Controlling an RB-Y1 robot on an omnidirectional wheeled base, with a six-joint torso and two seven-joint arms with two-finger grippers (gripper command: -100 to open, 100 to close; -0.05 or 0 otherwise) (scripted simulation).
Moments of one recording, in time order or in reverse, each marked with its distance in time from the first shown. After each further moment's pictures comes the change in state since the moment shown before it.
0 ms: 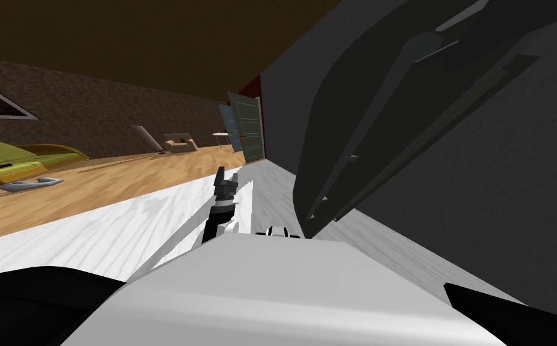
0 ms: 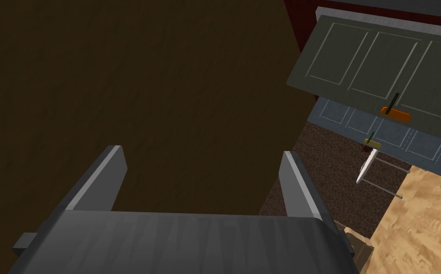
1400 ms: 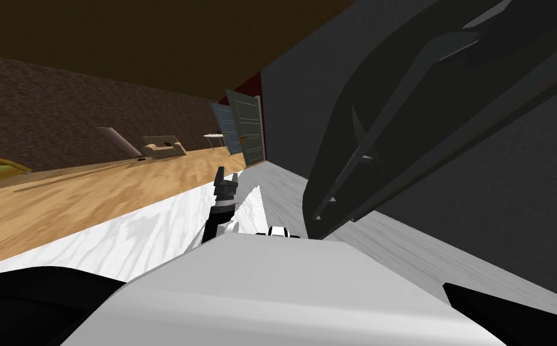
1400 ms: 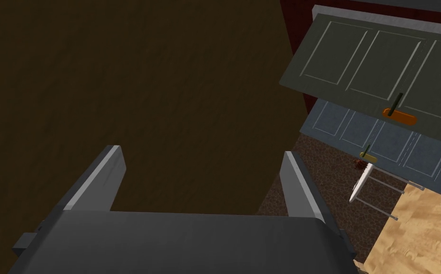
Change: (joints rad) left arm 0.000 0.000 0.000 0.000 0.000 0.000 0.000; right arm 0.011 -0.091 0.035 -0.054 0.212 -0.090 -0.209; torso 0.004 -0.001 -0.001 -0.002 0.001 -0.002
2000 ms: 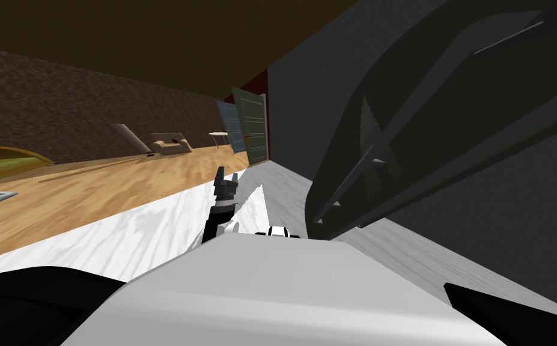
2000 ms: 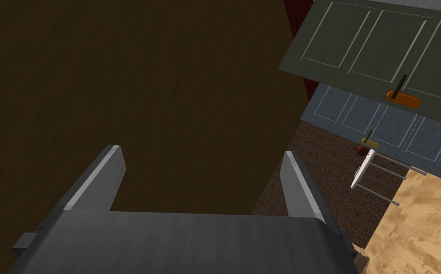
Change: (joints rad) left arm 0.000 0.001 0.001 0.000 0.000 0.000 0.000; right arm -0.012 -0.099 -0.029 0.068 -0.074 -0.059 0.032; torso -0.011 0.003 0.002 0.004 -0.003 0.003
